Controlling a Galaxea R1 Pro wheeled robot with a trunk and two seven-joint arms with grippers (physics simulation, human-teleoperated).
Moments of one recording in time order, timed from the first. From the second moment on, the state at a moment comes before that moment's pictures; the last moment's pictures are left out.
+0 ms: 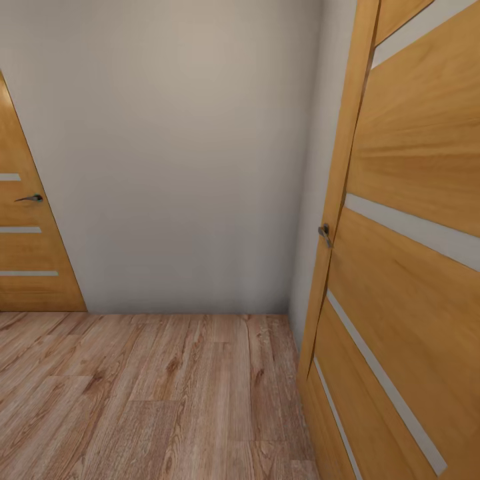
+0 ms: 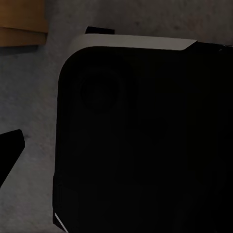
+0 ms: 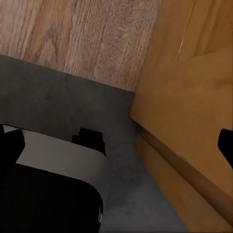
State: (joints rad) left arm 0.00 -0.02 0.01 -0.10 0.10 0.00 0.01; right arm -0.23 0.00 0.55 0.03 -0.24 -0.11 -0.08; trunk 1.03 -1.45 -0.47
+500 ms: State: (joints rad) left arm 0.00 -0.02 0.01 -0.10 0.10 0.00 0.01; right arm -0.23 0.00 0.55 0.03 -0.25 -0.11 -0.04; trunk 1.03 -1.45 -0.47
